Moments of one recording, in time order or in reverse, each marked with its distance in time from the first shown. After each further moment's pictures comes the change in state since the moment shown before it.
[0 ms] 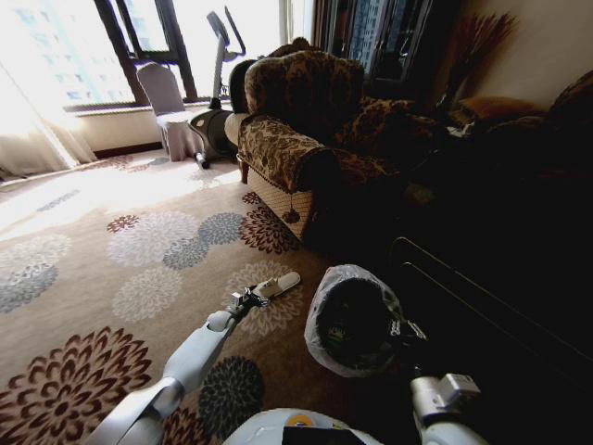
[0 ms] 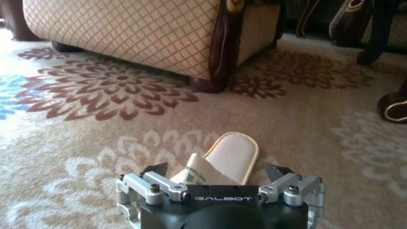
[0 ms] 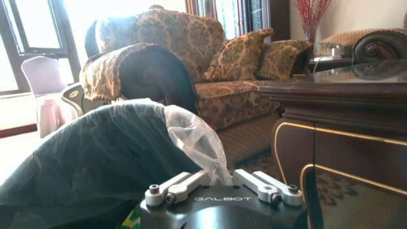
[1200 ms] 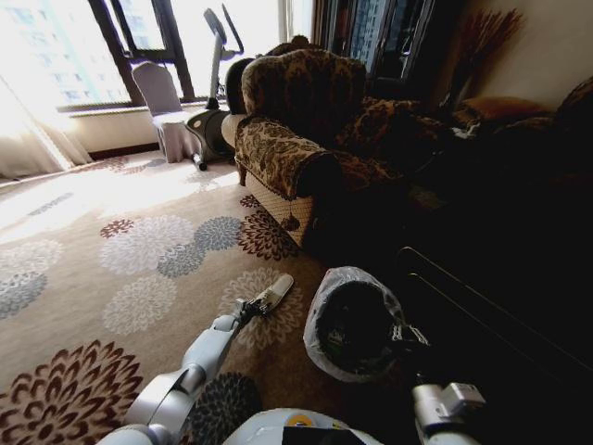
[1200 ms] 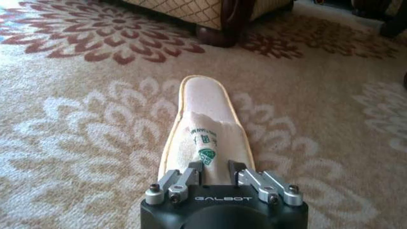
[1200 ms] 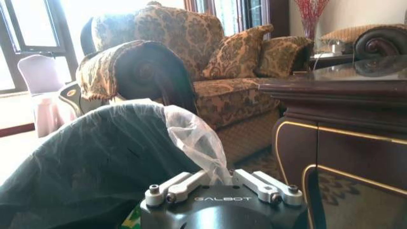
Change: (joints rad) left arm -0.086 -0.134 -0.130 0.323 0.139 -0.016 0.088; right arm -0.041 0.009 0.009 0.014 -0.004 0.014 -0.011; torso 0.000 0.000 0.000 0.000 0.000
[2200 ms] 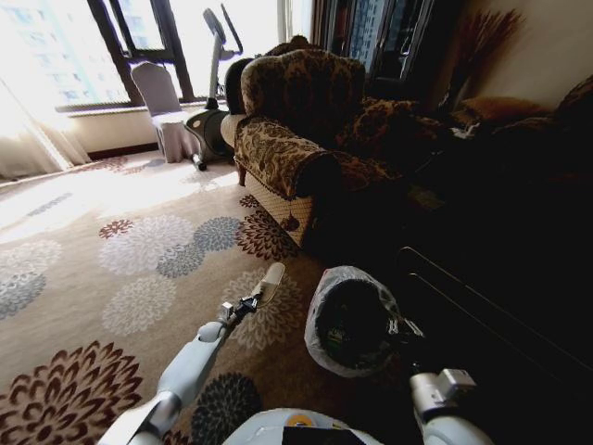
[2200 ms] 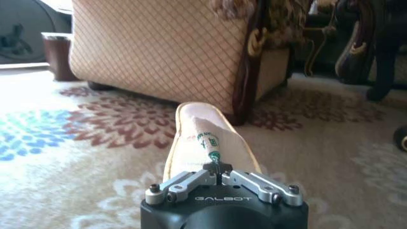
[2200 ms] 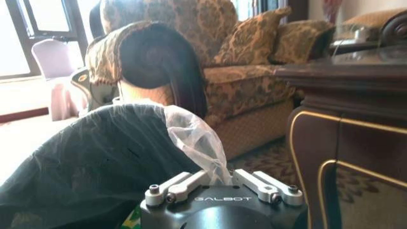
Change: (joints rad) left arm 0.260 0.179 -0.107 -0.422 -0.116 -0.182 0.021; right arm 0.175 -0.129 -0.032 -0.089 0.131 -0.098 0.017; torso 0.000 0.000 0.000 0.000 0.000
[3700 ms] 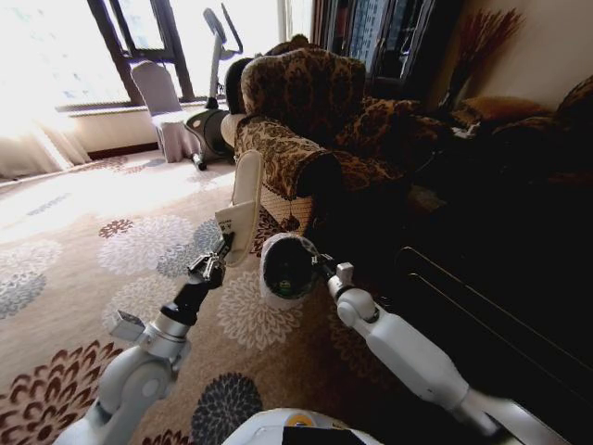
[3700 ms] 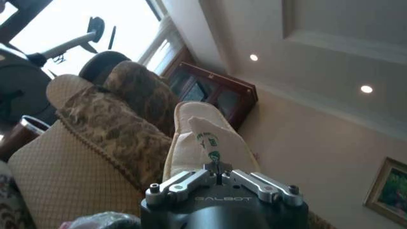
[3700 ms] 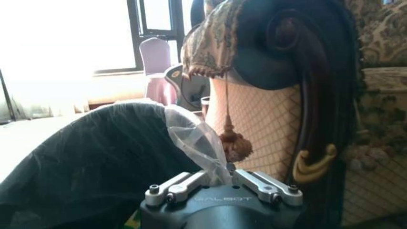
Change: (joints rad) left arm 0.821 0.101 -0.380 -1.562 -0.735 0.260 -0.354; right arm 1.176 0.083 -0.775 -0.741 0.218 -0.023 -0.028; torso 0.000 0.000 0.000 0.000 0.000
